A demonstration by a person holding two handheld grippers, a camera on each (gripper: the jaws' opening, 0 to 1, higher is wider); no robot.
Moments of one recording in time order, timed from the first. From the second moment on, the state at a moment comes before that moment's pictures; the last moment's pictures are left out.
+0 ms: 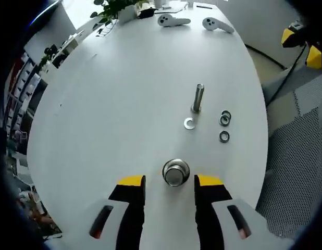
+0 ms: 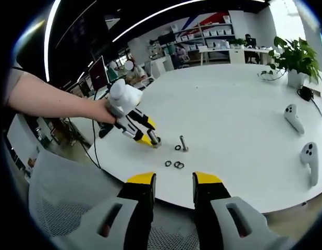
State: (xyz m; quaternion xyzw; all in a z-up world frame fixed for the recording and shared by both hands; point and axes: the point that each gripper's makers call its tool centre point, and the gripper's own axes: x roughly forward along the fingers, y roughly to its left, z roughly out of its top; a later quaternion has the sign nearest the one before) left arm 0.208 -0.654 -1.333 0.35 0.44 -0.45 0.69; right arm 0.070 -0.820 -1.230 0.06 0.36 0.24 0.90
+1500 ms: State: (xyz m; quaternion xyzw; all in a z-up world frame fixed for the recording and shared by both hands) left arm 0.058 -0.561 -1.186 0.07 0.28 -0.38 0.88; right arm 0.063 -0.828 -1.240 0.01 0.39 0.22 0.89
